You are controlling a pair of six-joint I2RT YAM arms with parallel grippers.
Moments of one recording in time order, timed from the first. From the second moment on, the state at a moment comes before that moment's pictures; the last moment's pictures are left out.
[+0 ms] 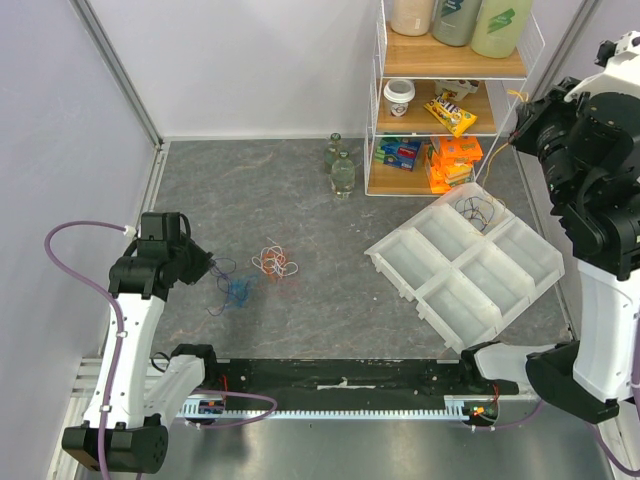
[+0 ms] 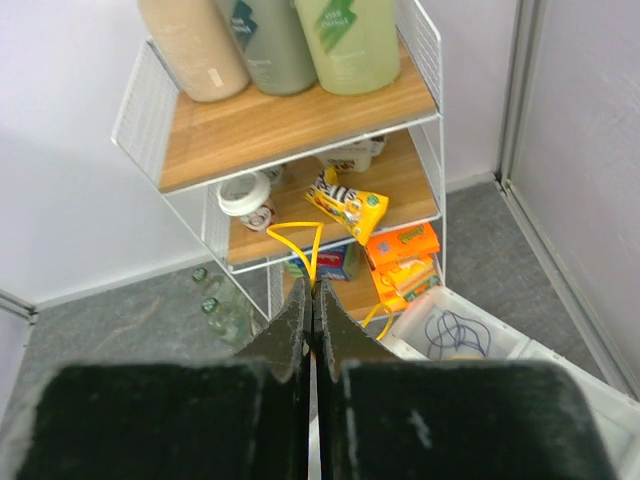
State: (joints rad) left arm -0.03 0.85 1.01 -1.06 -0.04 -0.87; right arm 0.31 1.28 2.19 -1.00 0.46 0.32
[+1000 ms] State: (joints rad) left arm -0.03 0.86 0.99 -1.04 -0.04 -0.87; right arm 0.31 1.31 2.06 -0.84 0.44 0.32
